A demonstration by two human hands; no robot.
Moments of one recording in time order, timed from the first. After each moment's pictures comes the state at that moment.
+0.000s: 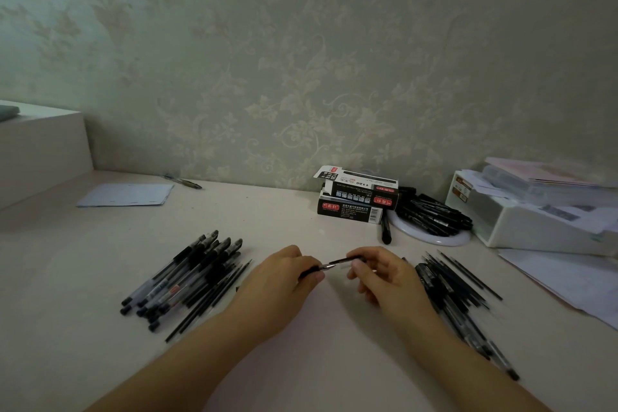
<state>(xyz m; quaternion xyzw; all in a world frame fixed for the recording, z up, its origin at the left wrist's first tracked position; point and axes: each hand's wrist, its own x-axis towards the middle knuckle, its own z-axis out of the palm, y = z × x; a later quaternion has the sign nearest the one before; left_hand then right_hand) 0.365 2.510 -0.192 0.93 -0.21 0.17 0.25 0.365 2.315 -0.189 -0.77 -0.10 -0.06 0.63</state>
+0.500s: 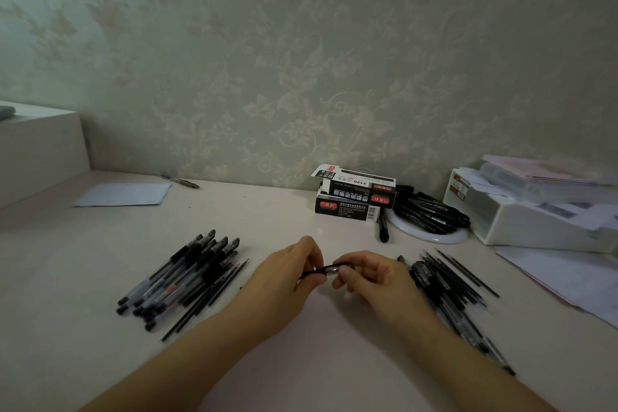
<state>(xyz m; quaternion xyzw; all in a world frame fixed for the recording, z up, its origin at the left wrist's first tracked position) 0.361 2.503 -0.188 0.90 -0.23 0.19 0.32 0.364 2.316 -0.187 -0.77 -0.14 -0.02 0.62</state>
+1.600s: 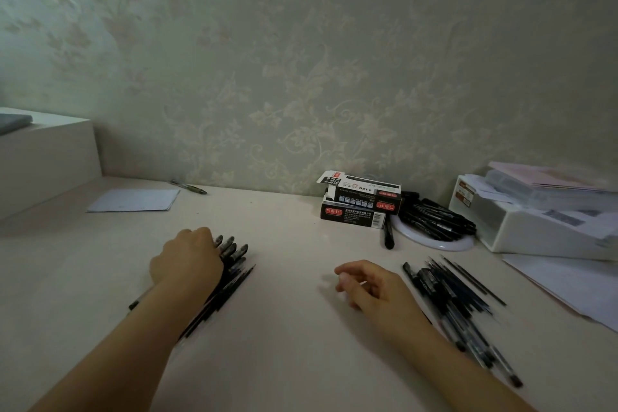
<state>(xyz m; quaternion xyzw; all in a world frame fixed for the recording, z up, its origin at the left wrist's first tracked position) 0.373 2.590 -0.160 0.96 0.20 0.12 0.14 0.364 2.320 -0.194 -0.83 -0.14 -0.03 0.54</state>
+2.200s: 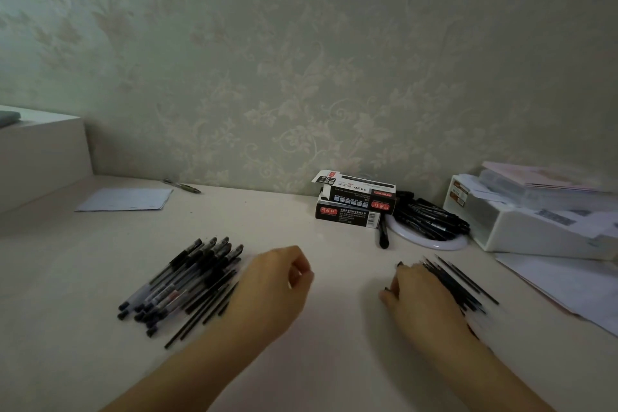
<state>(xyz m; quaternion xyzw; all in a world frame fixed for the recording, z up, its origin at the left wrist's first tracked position) 0.349 2.503 -0.175 0.92 -0.07 0.20 0.33 0.358 2.288 -0.177 -0.99 -0.02 -0.10 0.10</state>
